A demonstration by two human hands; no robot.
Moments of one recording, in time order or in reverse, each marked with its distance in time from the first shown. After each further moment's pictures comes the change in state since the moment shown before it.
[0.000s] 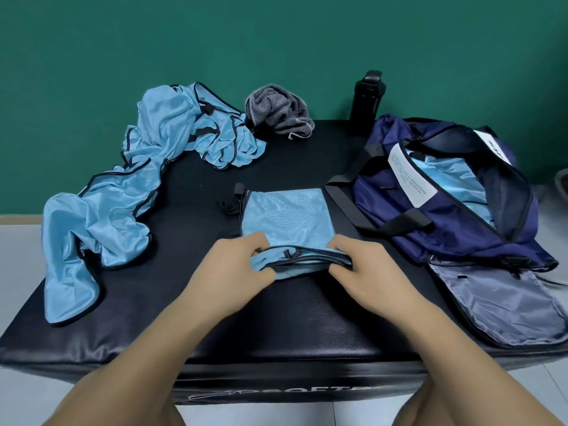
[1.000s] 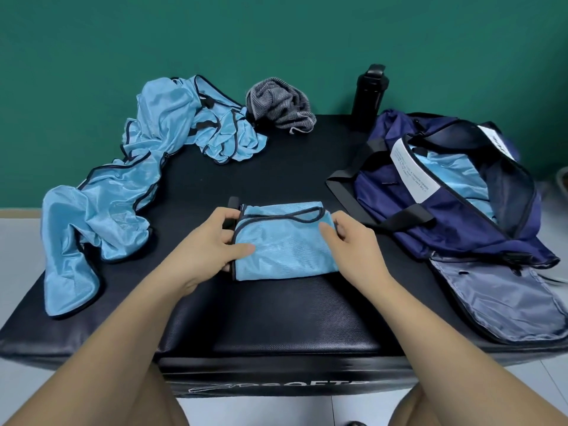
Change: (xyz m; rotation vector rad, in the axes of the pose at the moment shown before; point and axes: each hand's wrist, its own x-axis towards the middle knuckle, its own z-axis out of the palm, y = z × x) left_hand 0.027 -0.044 -0.014 -0.593 -0.181 -0.248; right_hand 0.036 0.001 0.030 0.355 0.233 0.189
